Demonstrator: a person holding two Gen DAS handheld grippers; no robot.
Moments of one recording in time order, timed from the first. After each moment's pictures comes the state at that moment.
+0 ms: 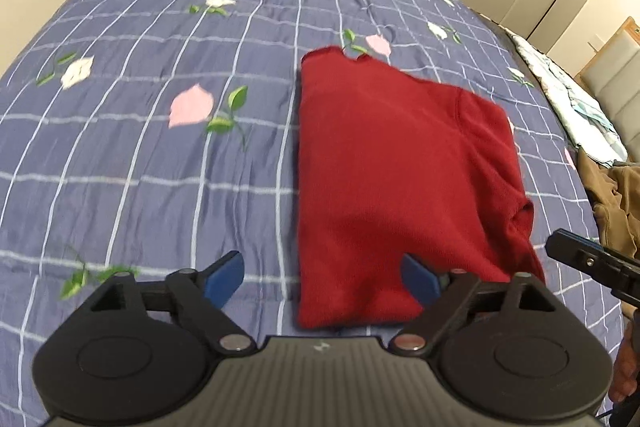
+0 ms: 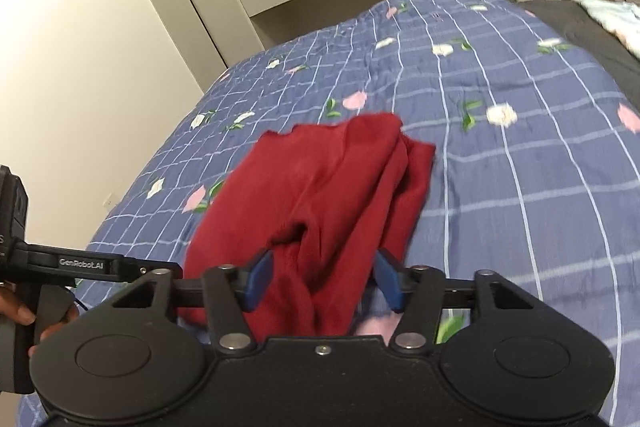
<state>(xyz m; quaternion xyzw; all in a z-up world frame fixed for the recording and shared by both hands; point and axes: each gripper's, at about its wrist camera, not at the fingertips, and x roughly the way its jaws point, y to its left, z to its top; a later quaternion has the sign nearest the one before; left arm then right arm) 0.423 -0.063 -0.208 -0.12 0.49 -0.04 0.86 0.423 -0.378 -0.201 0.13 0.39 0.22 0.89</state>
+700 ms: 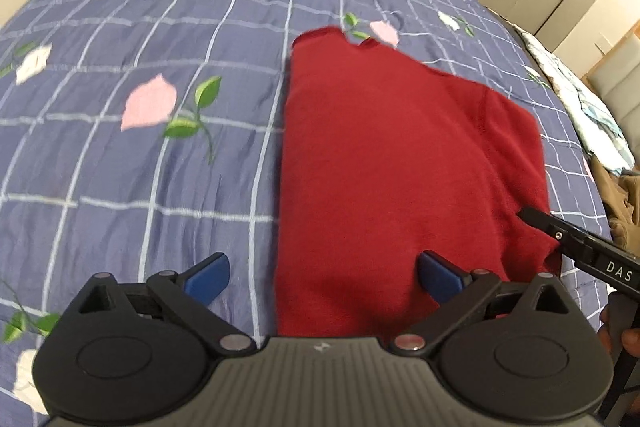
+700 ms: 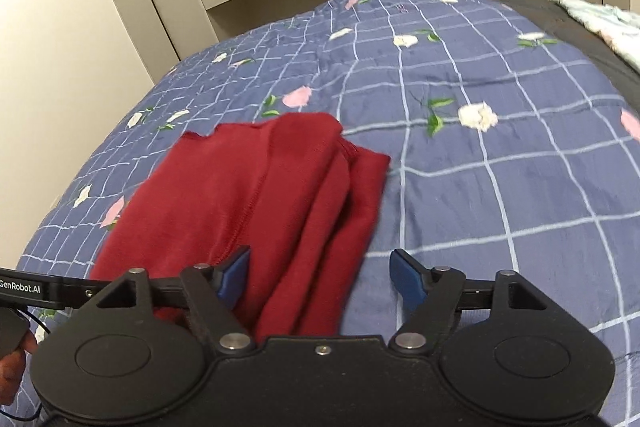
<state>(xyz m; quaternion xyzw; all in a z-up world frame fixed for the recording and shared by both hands) 0.469 -0.071 -0.255 -0.14 0.50 -0.05 0.85 0.486 -0.374 -0.255 0.11 0.40 0.16 0.90</state>
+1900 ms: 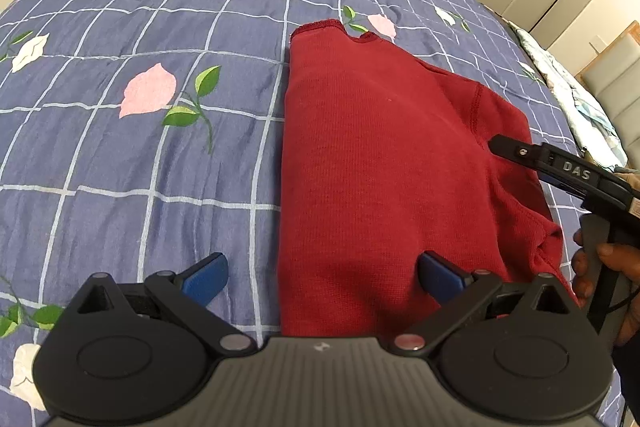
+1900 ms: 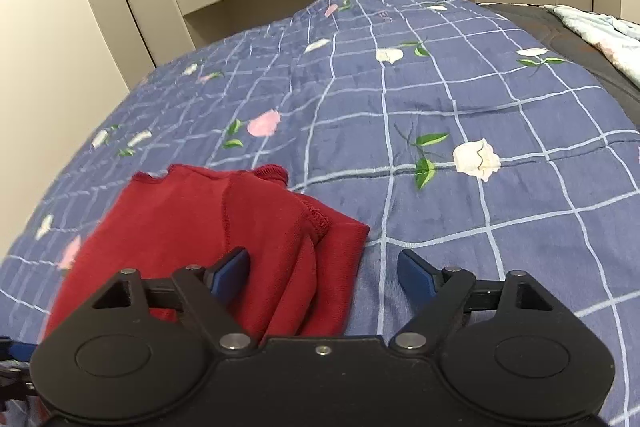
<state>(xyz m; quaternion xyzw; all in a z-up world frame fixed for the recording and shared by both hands) 0.464 -0.066 -0.254 -0.15 0.51 -0.06 0.85 0.546 -0.372 -0.258 0.10 0.39 0.13 0.91</state>
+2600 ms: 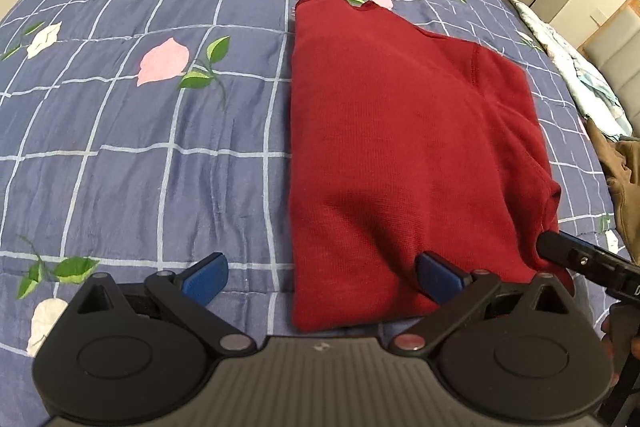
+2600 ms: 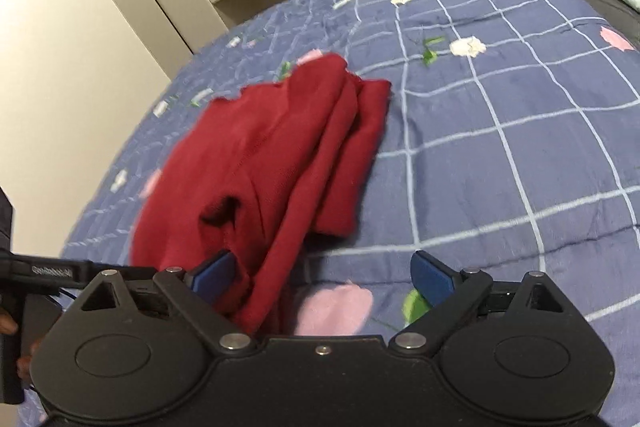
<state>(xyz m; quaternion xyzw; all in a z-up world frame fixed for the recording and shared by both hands) 0.437 -0.068 -0.251 -0.12 0.53 -0.06 0.84 0.437 -0.390 -0.256 0.18 0.42 0.19 0.87</state>
